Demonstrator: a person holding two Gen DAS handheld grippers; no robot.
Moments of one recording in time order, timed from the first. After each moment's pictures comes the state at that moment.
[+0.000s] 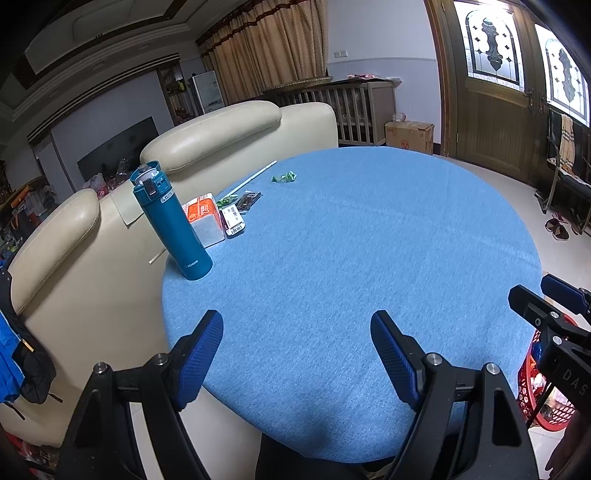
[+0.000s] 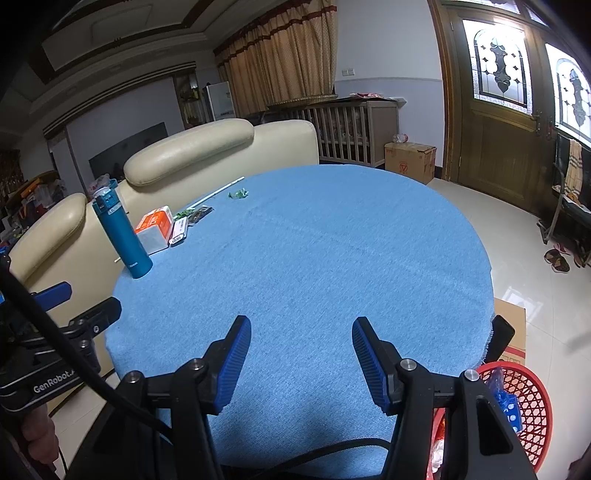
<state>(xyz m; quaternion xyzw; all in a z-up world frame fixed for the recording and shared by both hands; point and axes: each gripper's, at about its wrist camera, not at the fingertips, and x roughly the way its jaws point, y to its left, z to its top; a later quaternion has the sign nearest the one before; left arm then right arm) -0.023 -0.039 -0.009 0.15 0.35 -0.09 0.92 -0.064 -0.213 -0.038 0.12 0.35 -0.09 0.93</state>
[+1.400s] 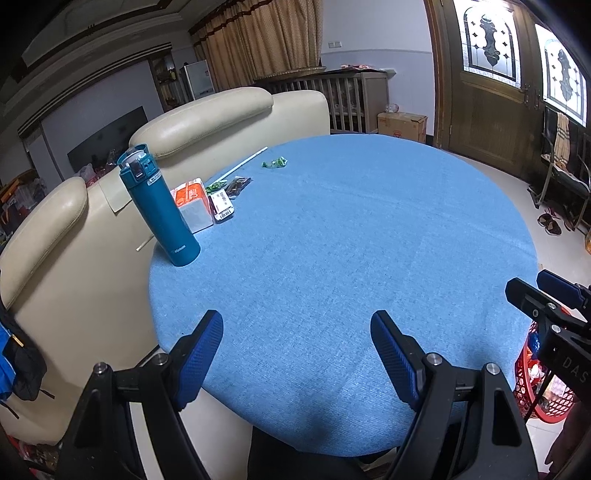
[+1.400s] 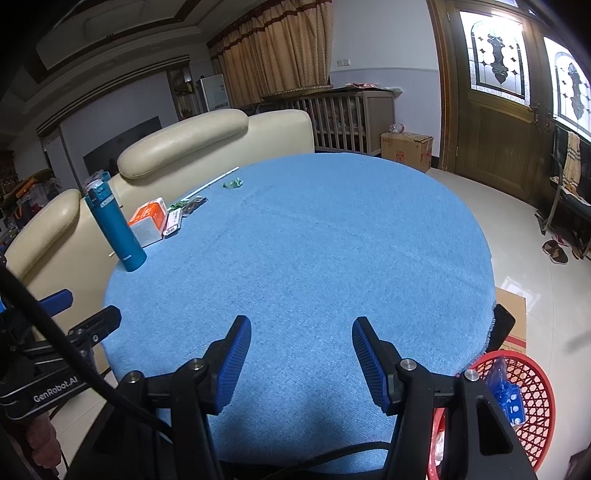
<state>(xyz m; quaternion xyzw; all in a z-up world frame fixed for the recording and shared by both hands) -0.017 -0.035 -0.025 0.14 0.37 -0.11 0.91 -0.062 -0.214 -0.051 0.12 0.37 -0.09 0.92</state>
